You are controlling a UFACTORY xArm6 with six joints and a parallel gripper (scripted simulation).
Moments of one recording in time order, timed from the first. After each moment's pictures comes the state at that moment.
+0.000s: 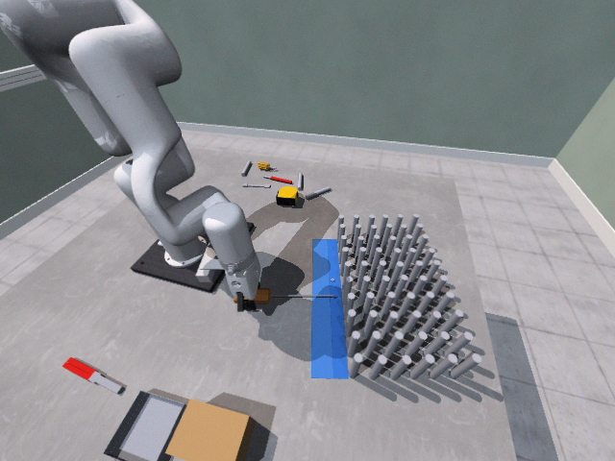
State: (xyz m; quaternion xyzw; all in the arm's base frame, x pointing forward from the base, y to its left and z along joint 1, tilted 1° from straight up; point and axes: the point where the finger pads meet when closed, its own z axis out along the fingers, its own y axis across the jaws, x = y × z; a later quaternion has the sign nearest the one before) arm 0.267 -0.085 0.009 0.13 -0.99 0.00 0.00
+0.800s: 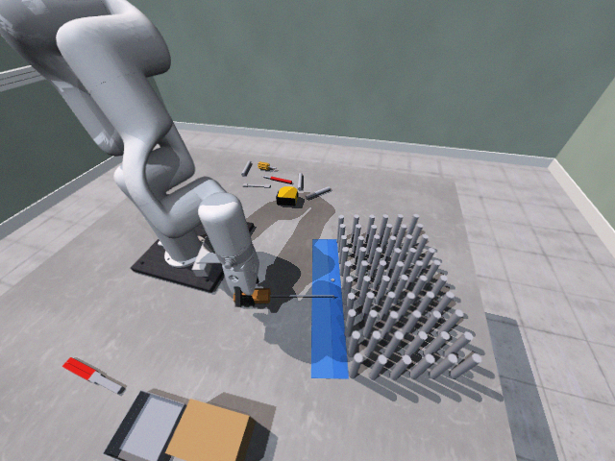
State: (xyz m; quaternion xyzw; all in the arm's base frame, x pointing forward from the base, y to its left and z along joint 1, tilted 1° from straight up) arm 0.267 -0.085 0.031 0.13 -0.99 0.00 0.00
